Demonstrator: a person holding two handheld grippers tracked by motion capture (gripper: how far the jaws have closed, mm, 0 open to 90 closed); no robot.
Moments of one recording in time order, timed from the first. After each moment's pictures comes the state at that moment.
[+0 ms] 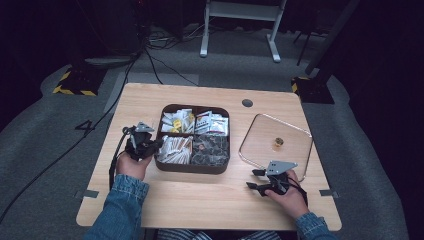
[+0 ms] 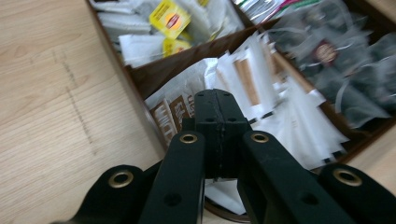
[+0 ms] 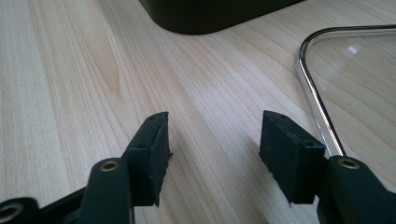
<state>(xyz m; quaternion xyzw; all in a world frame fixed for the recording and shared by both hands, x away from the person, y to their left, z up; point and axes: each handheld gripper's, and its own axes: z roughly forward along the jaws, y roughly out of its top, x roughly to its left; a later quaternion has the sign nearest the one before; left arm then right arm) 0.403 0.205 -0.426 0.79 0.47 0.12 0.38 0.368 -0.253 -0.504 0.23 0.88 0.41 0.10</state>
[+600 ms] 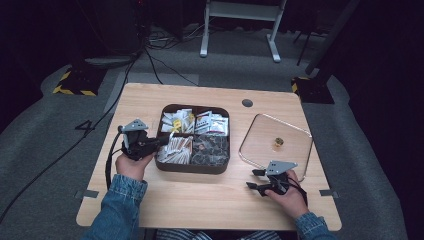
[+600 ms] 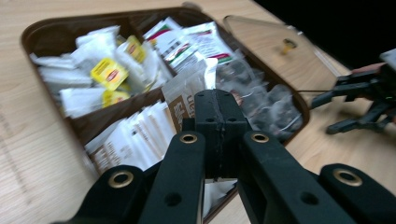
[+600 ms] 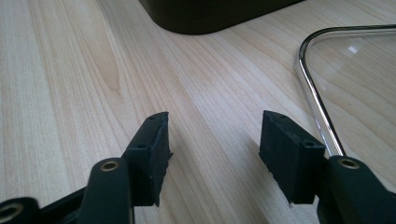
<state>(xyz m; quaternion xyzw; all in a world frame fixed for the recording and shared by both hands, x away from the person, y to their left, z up) 0.389 0.208 -0.402 0.76 0.41 0.07 0.50 0.368 -0.253 -0.504 0.23 0.88 0.41 0.10</state>
